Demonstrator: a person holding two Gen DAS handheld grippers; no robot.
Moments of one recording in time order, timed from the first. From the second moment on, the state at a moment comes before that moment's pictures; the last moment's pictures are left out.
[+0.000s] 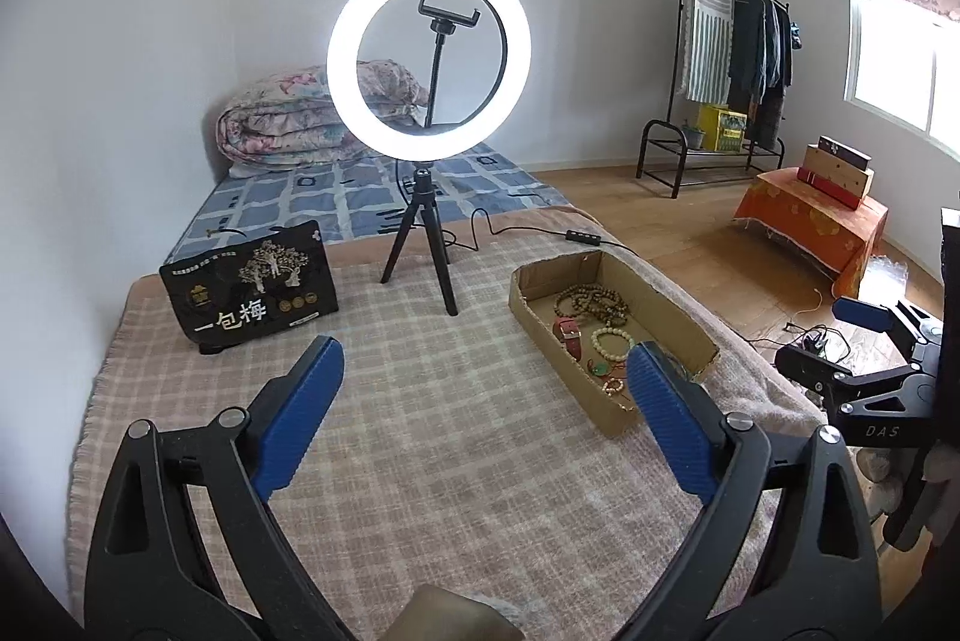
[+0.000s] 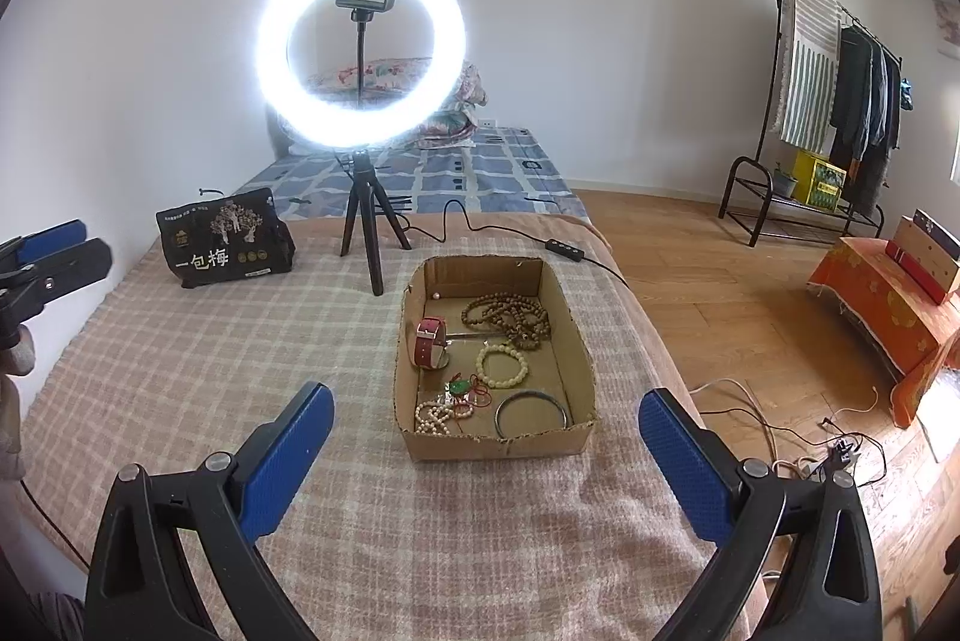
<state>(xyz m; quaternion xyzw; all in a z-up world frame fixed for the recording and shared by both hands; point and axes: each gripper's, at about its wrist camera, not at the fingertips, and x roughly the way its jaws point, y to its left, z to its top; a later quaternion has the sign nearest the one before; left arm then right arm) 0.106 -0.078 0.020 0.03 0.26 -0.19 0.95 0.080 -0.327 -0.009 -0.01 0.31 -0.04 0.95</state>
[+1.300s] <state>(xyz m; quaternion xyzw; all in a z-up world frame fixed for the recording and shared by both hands) 0.060 -0.073 0.020 0.06 0.24 -0.17 0.95 0.058 -0.334 -0.011 0.01 0.32 -0.06 0.95</state>
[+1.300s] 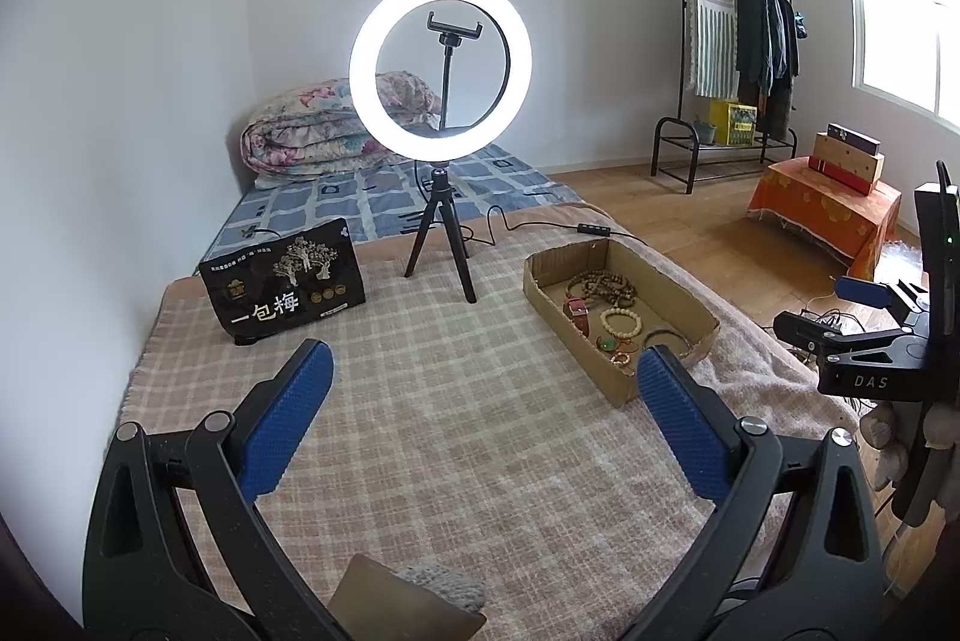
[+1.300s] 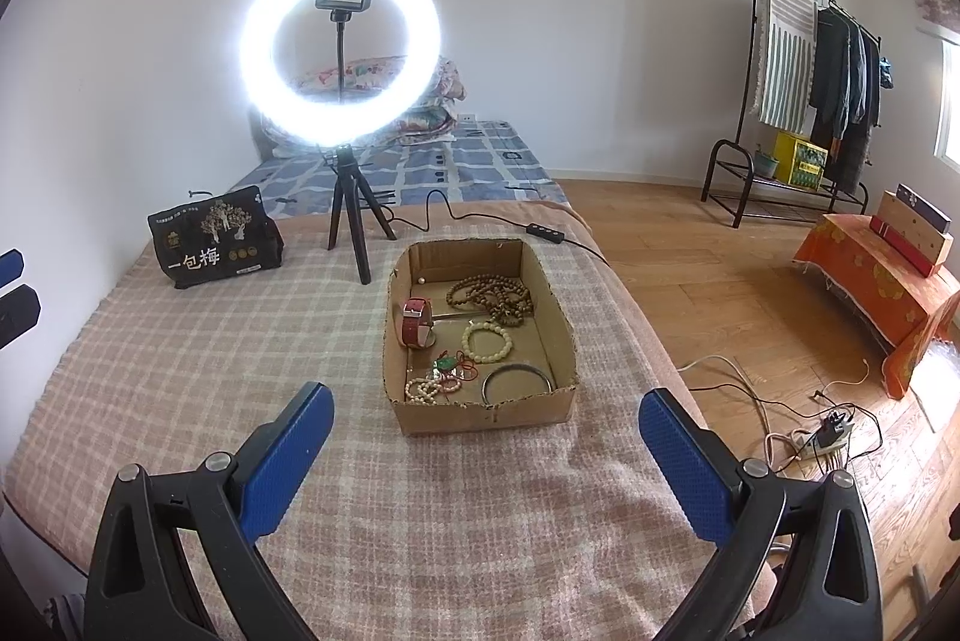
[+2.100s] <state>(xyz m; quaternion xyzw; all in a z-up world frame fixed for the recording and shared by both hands) 0.061 -0.067 0.023 0.05 0.24 -0.16 0.96 0.062 -0.327 -0.016 0.01 0.32 -0.06 0.94</state>
